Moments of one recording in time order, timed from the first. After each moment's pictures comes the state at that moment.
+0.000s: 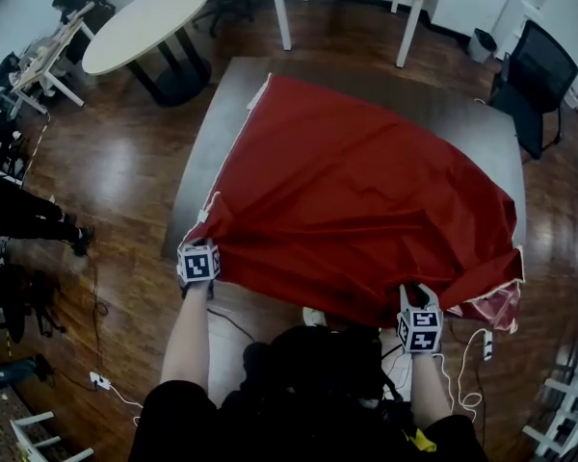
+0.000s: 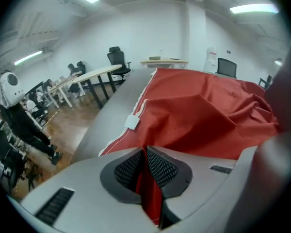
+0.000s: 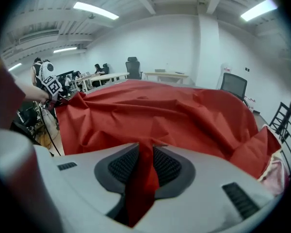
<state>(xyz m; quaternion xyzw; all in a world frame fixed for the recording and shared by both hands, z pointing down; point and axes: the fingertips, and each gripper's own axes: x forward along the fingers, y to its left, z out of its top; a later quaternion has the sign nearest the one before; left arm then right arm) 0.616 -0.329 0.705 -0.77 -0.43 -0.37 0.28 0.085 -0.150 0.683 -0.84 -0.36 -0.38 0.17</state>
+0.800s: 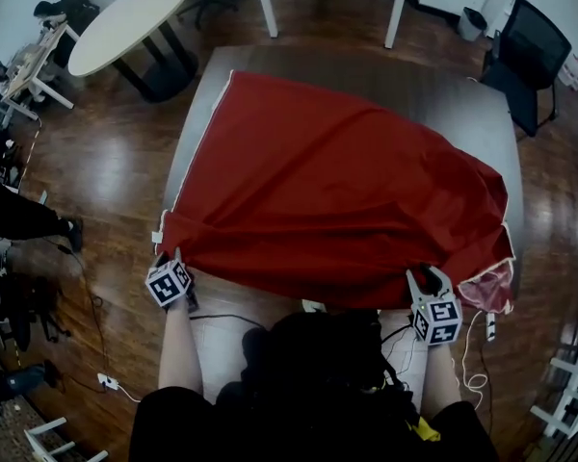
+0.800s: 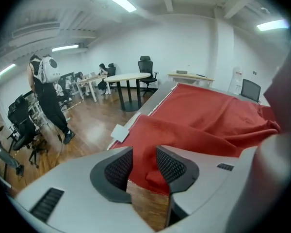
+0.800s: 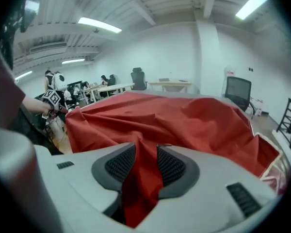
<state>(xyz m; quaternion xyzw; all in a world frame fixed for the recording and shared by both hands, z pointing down) 0.649 -0.418 0.665 -0.86 -0.33 -0.35 0.18 0.073 -0.143 0.635 -0.88 -0.32 -0.31 0.16</state>
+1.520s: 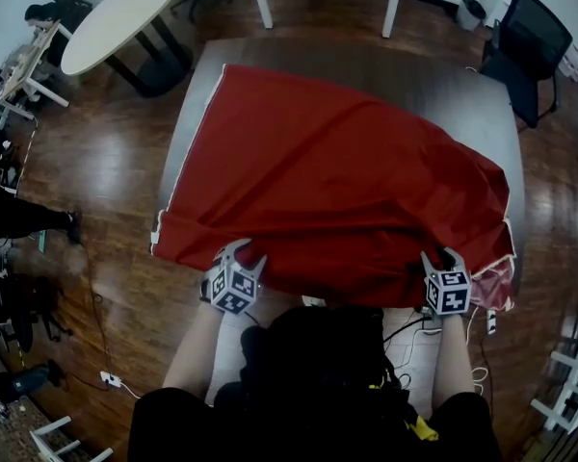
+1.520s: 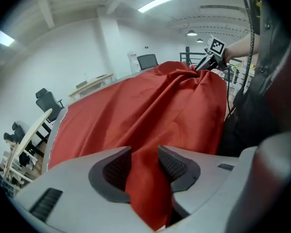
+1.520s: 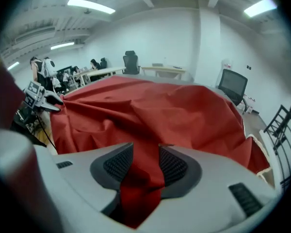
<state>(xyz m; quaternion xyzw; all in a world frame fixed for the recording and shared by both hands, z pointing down) 0.415 -0.266 0.698 -0.54 -0.71 -0.18 0.42 0.031 -0.072 0.687 -0.82 -0.35 -0.41 0.17</state>
